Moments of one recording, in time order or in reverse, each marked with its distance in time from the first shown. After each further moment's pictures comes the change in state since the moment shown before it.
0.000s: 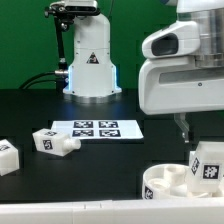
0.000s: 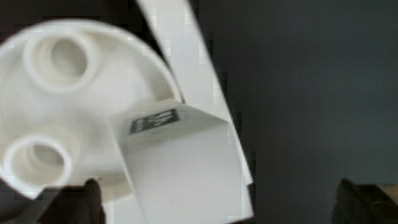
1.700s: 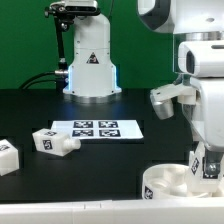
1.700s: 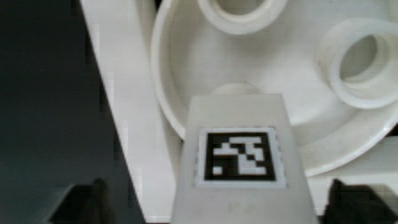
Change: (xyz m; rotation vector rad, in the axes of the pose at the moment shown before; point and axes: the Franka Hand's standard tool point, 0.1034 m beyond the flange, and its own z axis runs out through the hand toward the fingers) arm 0.008 0.022 0.026 -0.192 0.024 -1.603
